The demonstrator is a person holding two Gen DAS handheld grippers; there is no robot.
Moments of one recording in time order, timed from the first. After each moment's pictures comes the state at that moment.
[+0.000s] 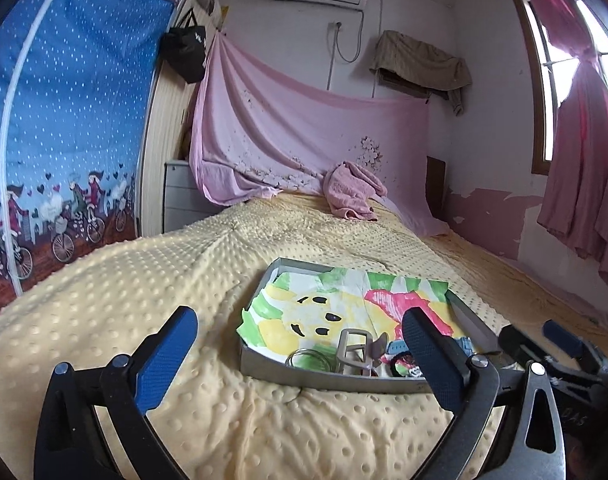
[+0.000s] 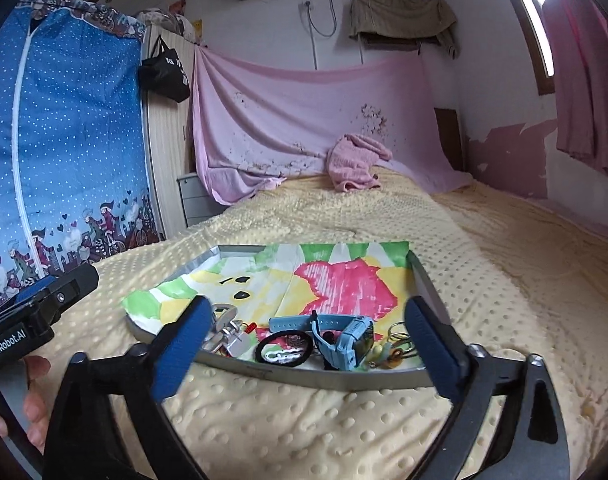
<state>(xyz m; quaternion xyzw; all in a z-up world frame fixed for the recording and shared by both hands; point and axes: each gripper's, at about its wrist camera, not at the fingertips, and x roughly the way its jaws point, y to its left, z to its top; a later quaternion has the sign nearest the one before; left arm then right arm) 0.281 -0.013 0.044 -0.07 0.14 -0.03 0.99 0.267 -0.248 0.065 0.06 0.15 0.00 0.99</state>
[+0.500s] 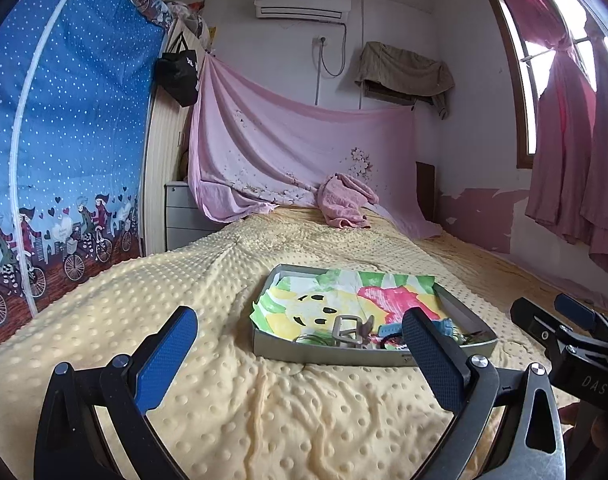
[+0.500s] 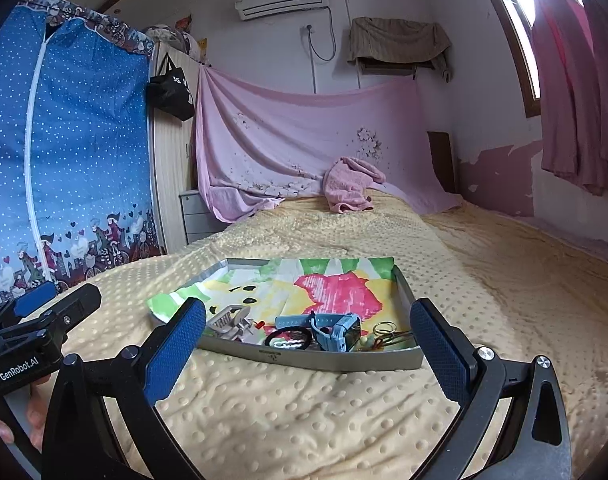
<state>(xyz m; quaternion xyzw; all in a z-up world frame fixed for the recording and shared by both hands) 0.220 -0.012 0.052 -0.04 0.11 -0.03 0.99 0.200 -0.246 0.088 0.05 0.12 -0.01 0.99</state>
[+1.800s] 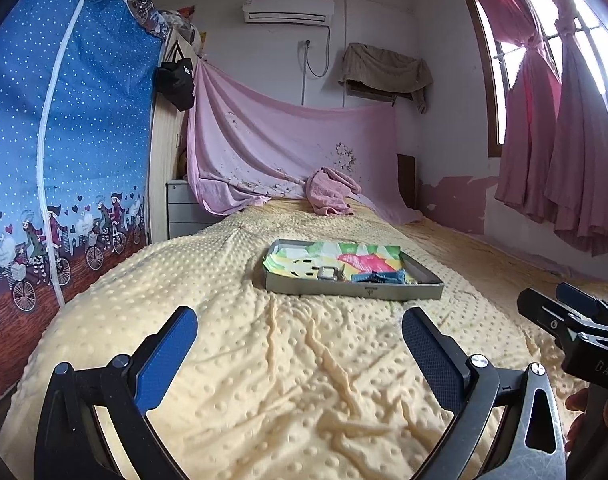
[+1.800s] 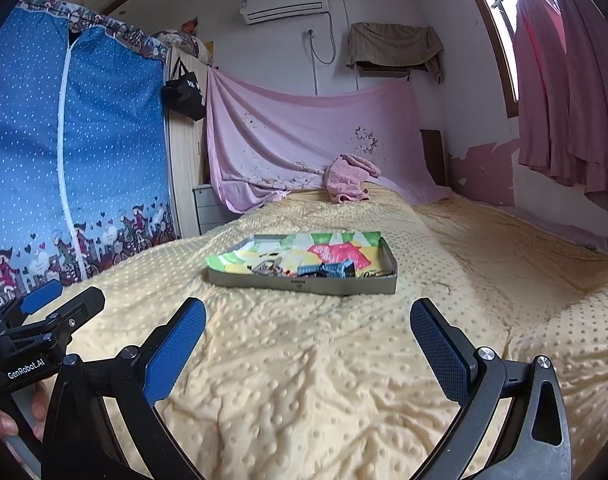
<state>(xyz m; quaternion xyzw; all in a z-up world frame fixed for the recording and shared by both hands) 0.063 0.006 0.052 -0.02 0.13 -0.05 0.99 0.032 -0.235 0.091 0.05 0.14 0.00 0.99</state>
